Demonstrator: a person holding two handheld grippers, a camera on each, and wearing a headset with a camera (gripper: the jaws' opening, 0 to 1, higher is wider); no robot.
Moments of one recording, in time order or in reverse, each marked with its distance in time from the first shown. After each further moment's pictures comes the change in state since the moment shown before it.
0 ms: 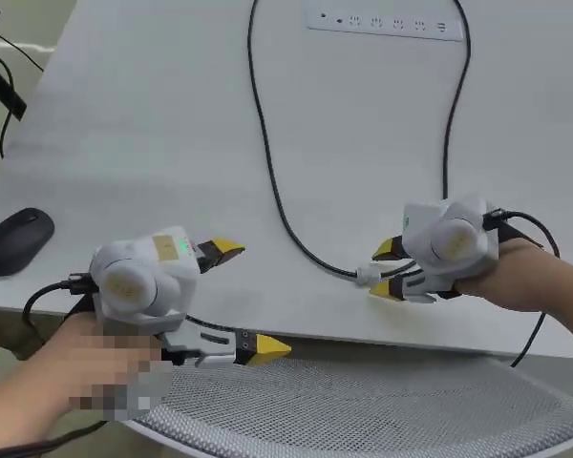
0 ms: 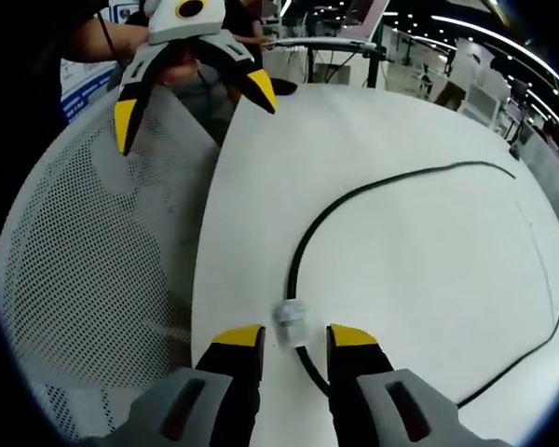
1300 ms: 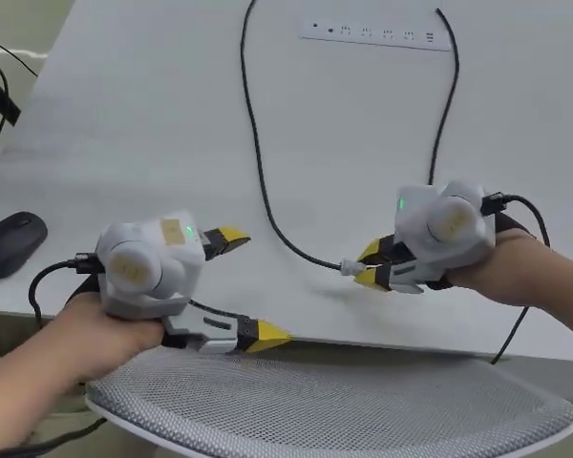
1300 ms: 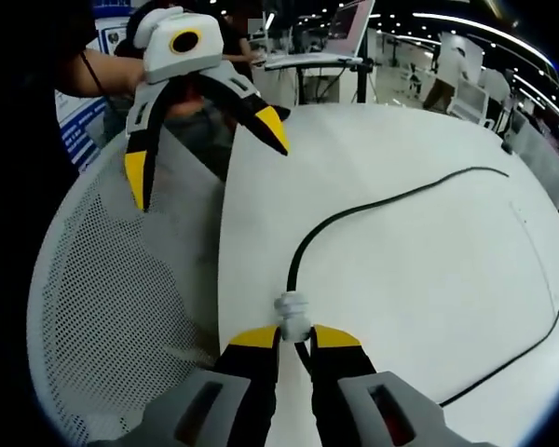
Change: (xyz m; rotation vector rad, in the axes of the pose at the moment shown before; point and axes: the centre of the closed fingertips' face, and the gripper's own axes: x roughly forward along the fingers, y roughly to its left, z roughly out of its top) left arm 0.009 0.004 0.027 0.070 -0.016 -0.022; right arm -0.032 0.008 0.038 0.088 -0.059 0.018
